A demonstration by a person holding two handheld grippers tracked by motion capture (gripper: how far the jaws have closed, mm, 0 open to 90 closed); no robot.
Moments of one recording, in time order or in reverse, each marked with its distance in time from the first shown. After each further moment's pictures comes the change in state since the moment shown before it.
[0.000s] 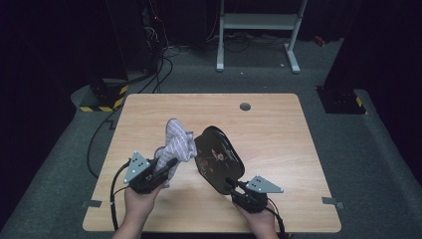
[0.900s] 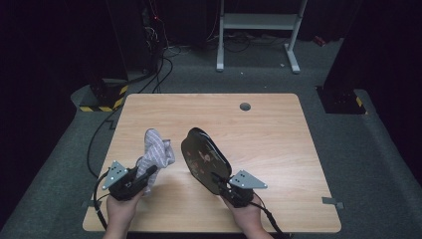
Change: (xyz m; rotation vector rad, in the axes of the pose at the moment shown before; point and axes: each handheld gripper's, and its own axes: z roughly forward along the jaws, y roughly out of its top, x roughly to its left) left arm 0.048 -0.040 -0.031 0.039 0.060 -0.095; right arm 0.028 0.024 0.030 -0.024 -0.015 -0.077
